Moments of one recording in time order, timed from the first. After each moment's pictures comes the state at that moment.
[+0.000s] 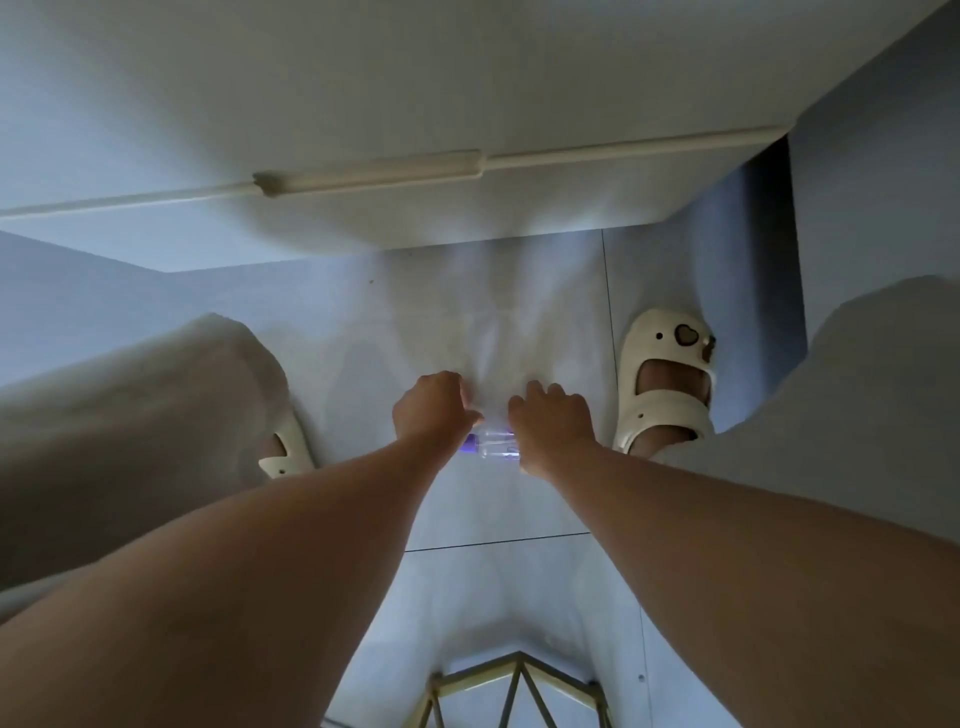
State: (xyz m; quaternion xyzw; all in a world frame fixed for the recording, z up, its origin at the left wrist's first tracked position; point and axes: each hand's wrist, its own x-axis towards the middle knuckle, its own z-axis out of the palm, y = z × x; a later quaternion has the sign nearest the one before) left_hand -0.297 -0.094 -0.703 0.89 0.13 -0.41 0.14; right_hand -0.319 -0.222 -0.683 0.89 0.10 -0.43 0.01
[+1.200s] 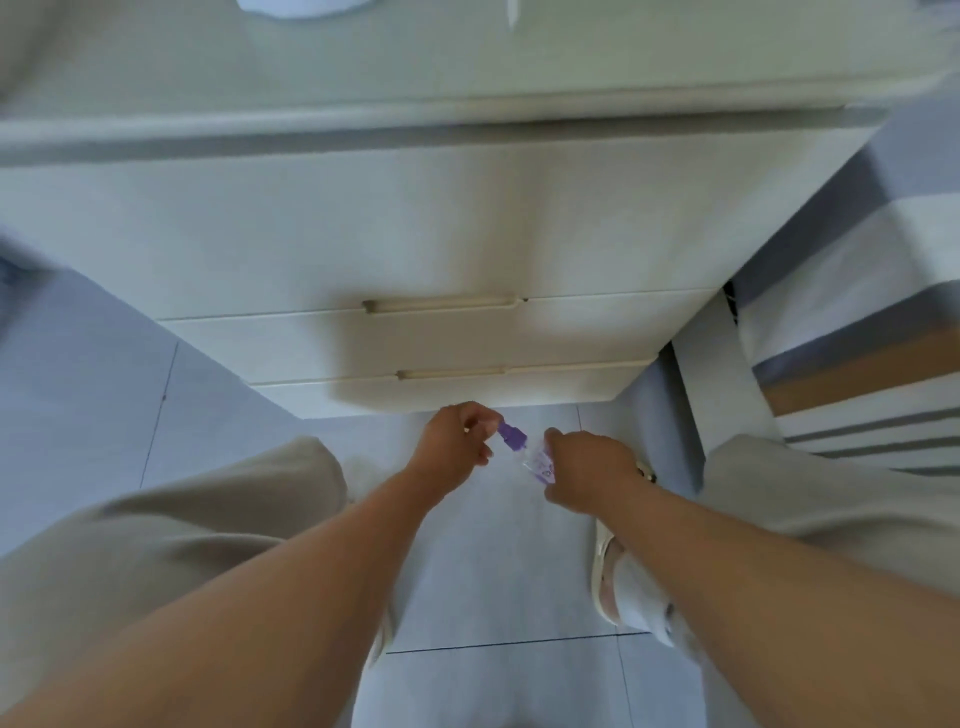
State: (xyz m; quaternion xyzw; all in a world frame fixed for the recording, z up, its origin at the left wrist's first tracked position) left_hand -0.257 -0.070 -0.481 0.82 0.08 -0.24 0.52; right_hand -0.278 -0.242 -0.478 0.96 0.07 -0.29 -0.02
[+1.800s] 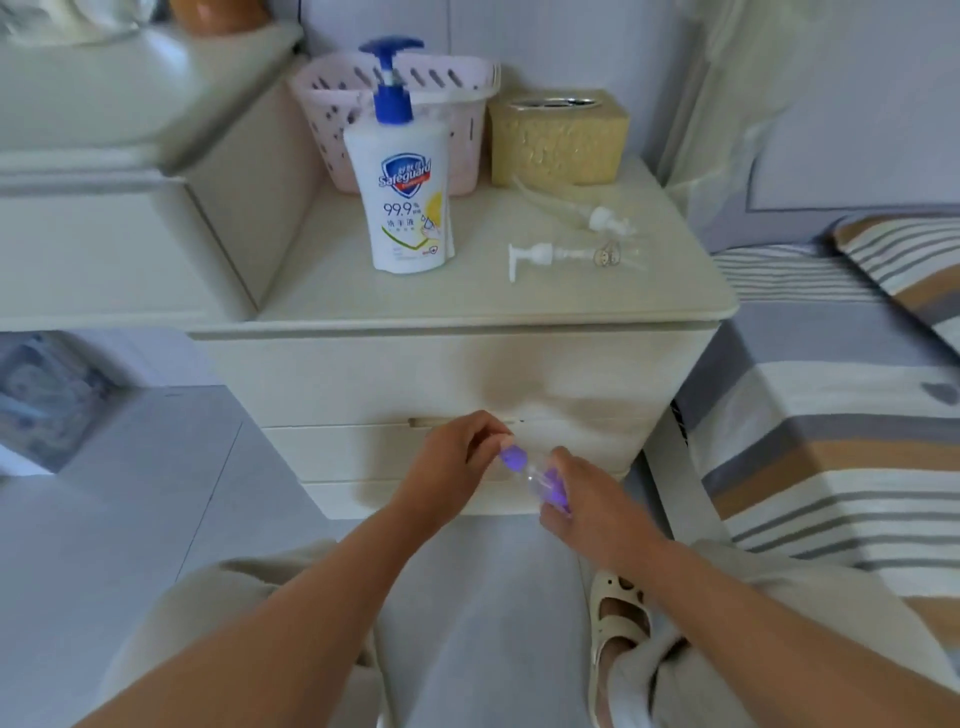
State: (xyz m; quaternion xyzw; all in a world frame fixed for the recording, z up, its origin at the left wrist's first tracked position) left_hand -0.271 -0.057 -0.299 0.87 -0.11 -0.02 0.47; right_hand -0.303 -0.242 -0.320 0.96 0.10 -0.08 -0.24
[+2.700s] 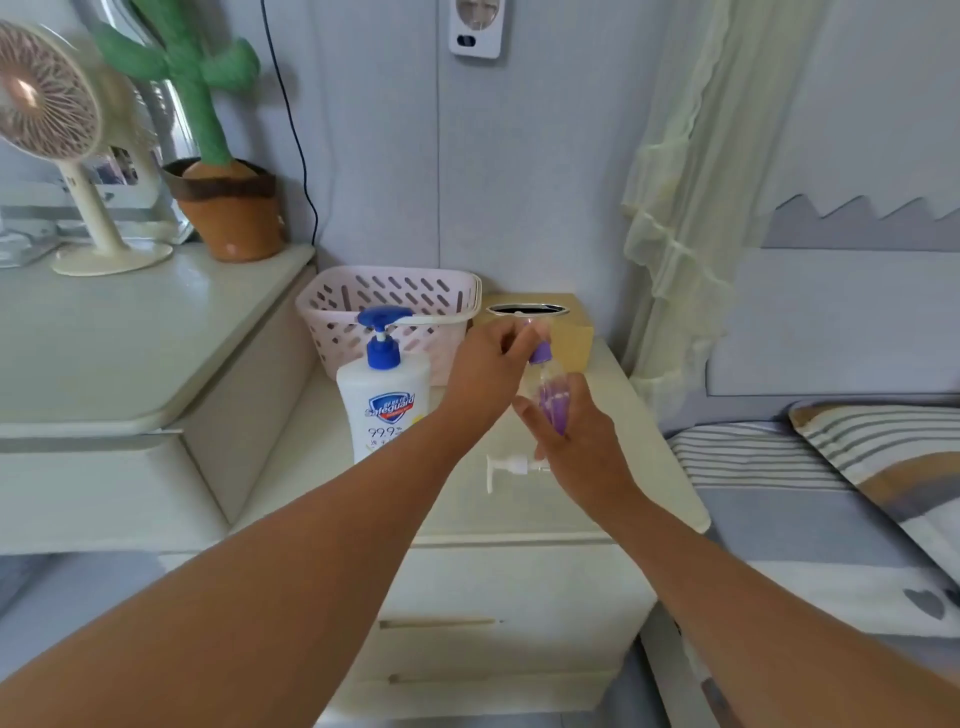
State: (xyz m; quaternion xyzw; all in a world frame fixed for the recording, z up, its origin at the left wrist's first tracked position) left_hand -0.100 -0.122 -0.080 0.80 -0.14 0.13 0.57; right_hand -0.137 -0.237 -0.138 0.86 0.04 0.17 -0.48
